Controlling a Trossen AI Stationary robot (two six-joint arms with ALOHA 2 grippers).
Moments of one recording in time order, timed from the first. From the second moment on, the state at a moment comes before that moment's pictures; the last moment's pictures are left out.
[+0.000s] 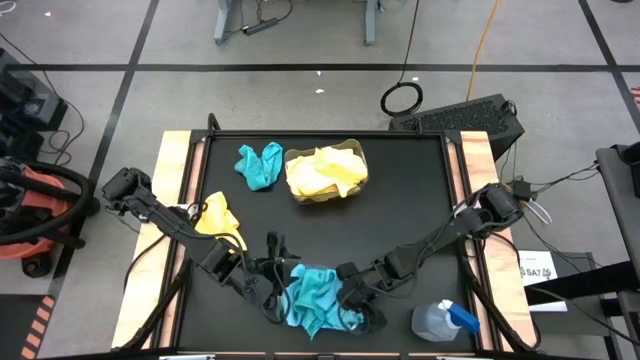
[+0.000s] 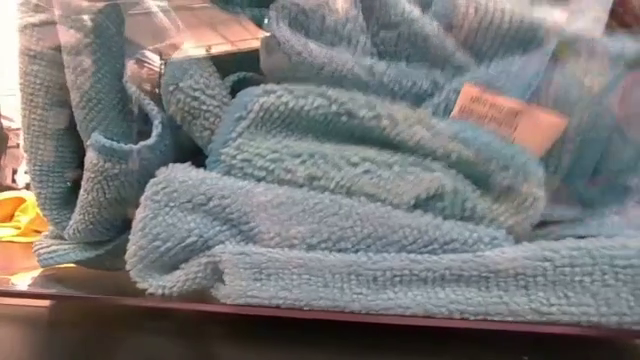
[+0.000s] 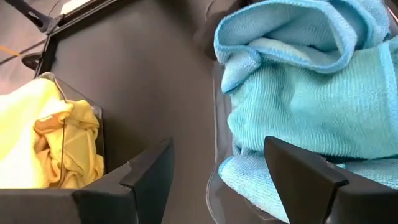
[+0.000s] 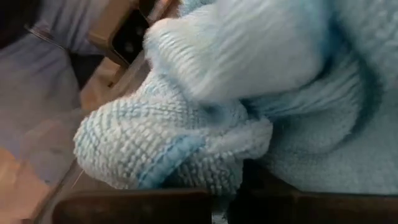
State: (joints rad) left arm -0.59 1.55 1.15 -0.46 -0.56 -0.10; right arm 0.48 1.86 1.17 -0.25 -0.17 0.13
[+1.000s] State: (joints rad) left arm -0.56 1.55 1.15 -0.45 -0.56 -0.04; right arm 0.53 1.53 1.17 -0.49 -0.08 0.24
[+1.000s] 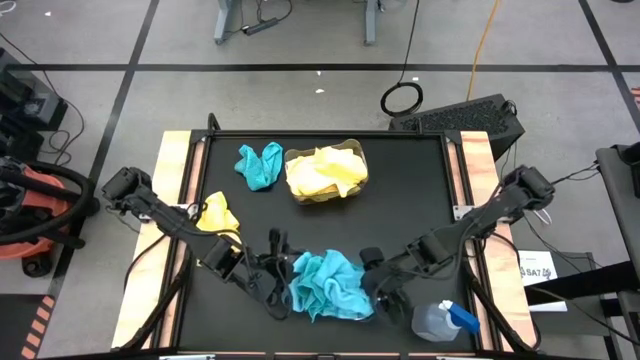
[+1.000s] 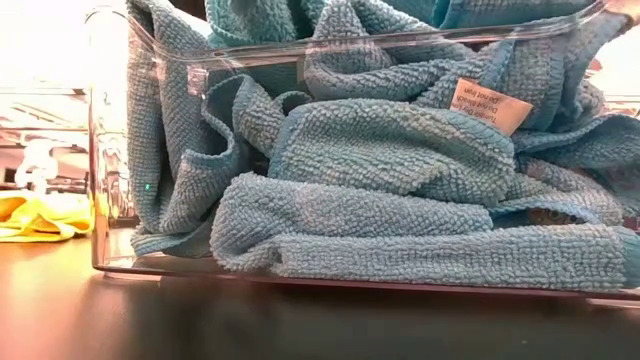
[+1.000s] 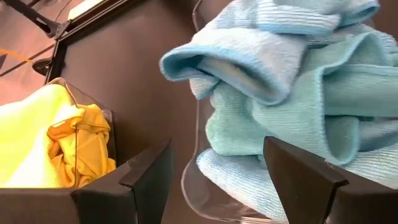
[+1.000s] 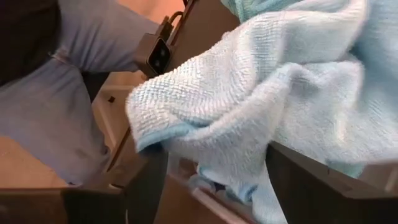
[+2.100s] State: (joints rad) left arm -0.39 1.76 1.15 -0.05 0.05 0.15; right arm 0.52 1.57 1.17 -0.34 0.11 0.08
